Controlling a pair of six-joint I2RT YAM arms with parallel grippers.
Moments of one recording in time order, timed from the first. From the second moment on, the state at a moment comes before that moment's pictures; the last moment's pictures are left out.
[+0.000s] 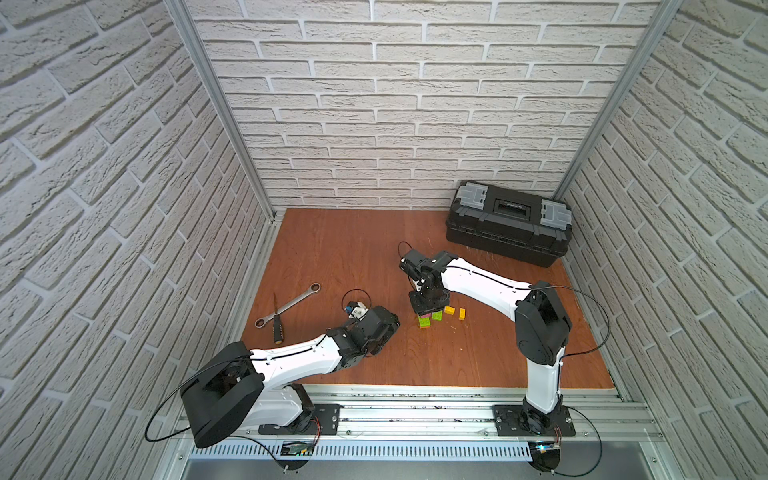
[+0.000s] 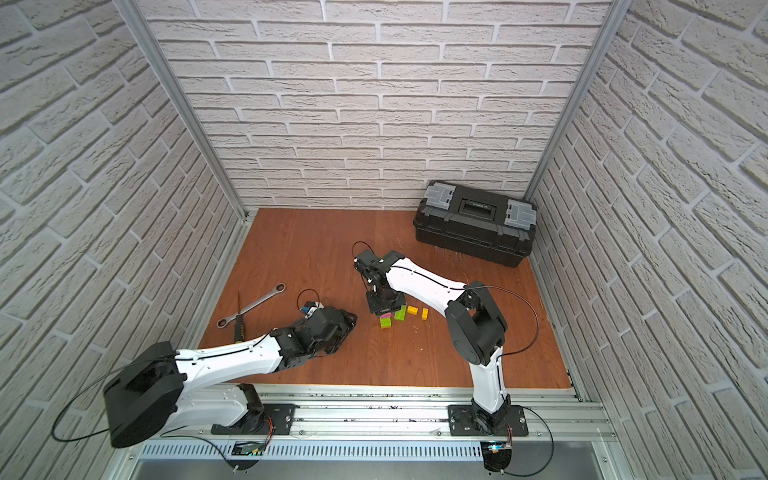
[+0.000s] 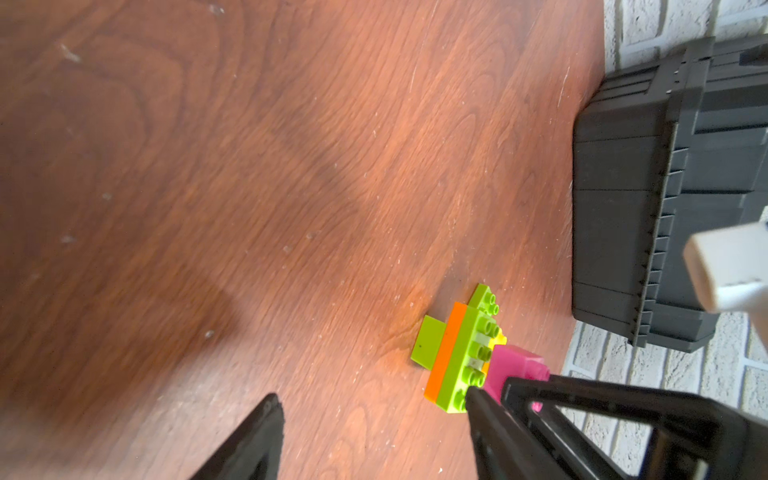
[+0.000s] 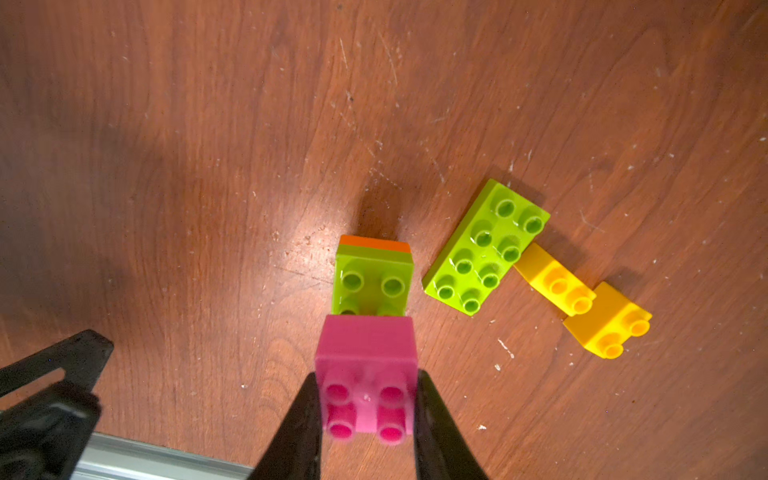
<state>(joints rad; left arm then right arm) -0.93 1.26 0.52 -0.06 -0.23 -1.57 0.71 1.95 1.58 -1.14 0.03 0.51</state>
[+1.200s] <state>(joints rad) -0.92 1.27 0.51 -0.05 -0.23 -1.57 0.71 1.95 1.54 -1.09 0.05 0.59</state>
